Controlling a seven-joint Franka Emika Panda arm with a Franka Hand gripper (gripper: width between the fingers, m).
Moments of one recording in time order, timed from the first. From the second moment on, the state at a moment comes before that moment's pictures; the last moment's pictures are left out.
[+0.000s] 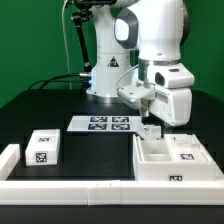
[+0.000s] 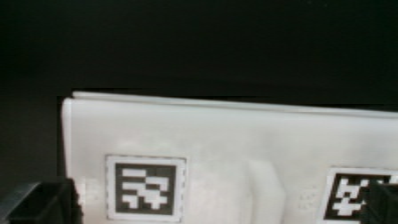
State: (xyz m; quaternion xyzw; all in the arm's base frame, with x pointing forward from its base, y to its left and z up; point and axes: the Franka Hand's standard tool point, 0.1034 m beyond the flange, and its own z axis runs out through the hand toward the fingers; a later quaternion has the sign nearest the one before) arm 0.410 0.085 0.019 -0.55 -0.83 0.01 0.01
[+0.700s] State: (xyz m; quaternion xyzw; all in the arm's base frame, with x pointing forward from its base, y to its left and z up) arm 0.404 0.084 0.010 -0.56 -0.83 0.01 0.02
